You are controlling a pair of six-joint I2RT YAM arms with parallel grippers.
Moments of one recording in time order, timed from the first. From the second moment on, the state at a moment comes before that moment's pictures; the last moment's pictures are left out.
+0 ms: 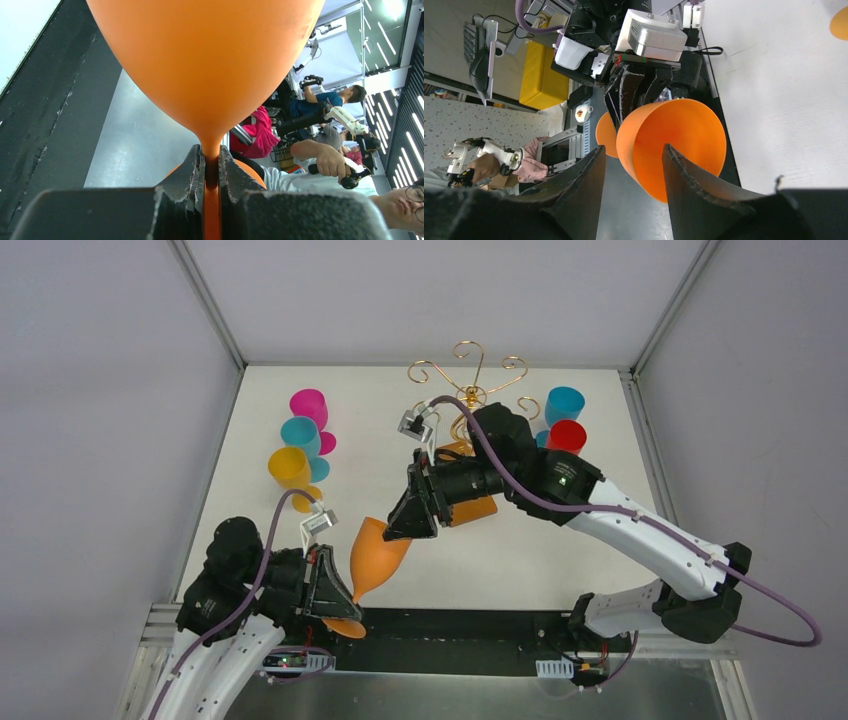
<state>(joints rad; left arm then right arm) -0.42 0.23 0.63 -0.61 1.26 -0.84 1.08 1.31 1.53 -0.56 -0.62 0.48</state>
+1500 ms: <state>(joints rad) -0.43 0.24 0.63 -0.64 1.23 -0.77 1.07 1.40 1.53 -0.66 -0.83 0.51</state>
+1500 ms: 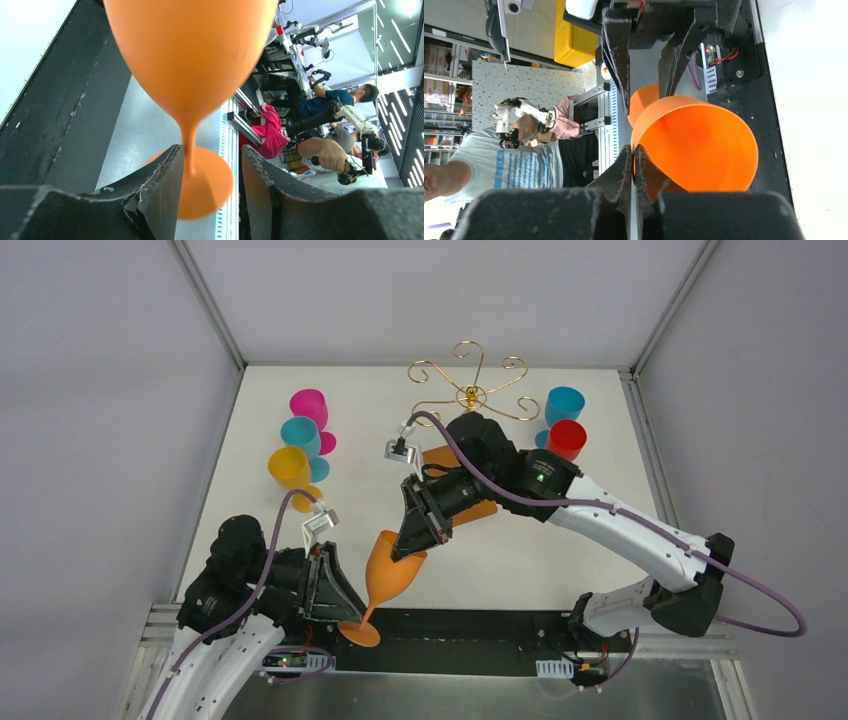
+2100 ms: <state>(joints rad) -0.43 0.37 0.63 -0.70 0.96 -0.66 0.96 0.99 1.30 -0.95 -0.28 0.43</state>
